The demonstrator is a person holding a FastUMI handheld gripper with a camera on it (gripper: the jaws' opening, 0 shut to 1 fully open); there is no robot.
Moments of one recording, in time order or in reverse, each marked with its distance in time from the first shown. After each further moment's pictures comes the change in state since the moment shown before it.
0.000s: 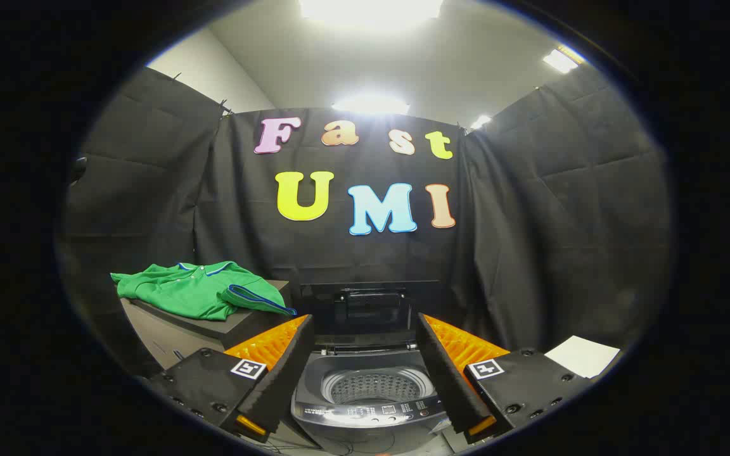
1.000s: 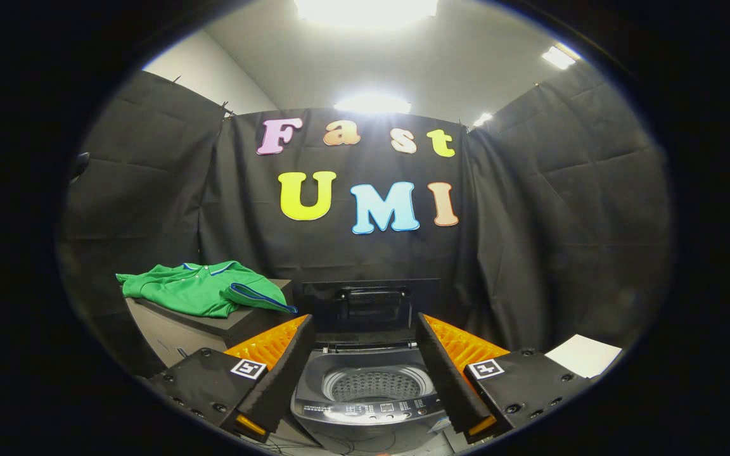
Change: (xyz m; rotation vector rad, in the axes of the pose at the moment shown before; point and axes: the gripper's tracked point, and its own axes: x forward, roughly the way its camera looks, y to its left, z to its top) arm -0.006 -0.012 -0.001 0.012 0.006 0.030
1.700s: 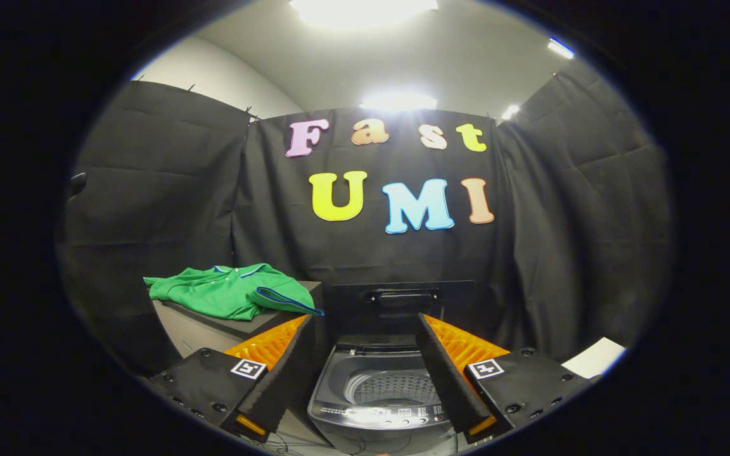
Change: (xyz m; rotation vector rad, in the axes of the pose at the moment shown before) arm 0.020 0.018 0.010 0.020 0.004 0.187
